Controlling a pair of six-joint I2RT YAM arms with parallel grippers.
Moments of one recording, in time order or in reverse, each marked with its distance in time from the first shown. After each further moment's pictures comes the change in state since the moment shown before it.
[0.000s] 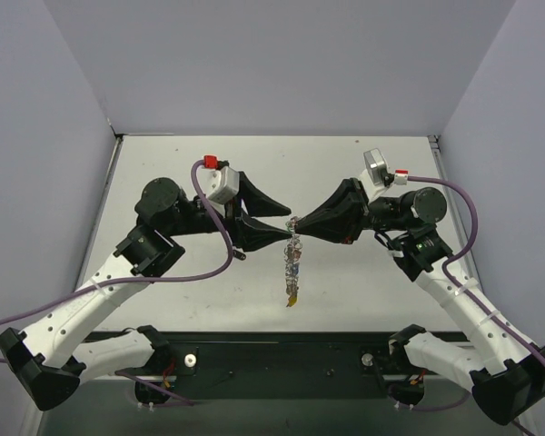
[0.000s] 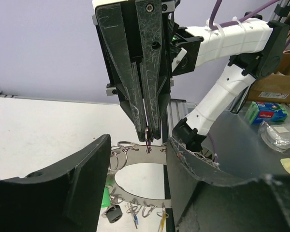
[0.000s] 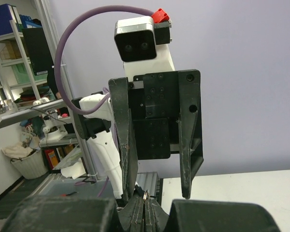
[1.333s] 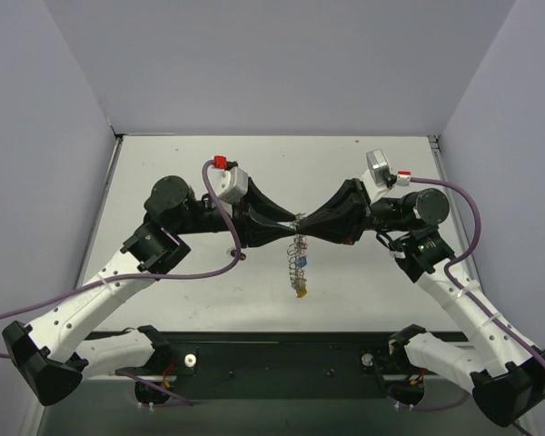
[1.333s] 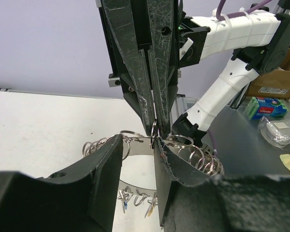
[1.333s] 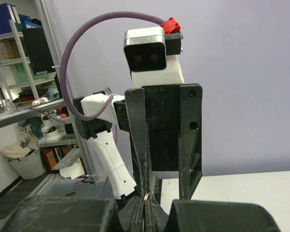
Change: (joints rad) left arm -0.010 0.026 -0.002 -0.011 -0.010 0.016; right arm 0.000 -0.012 0.000 -0.007 0.000 -0.004
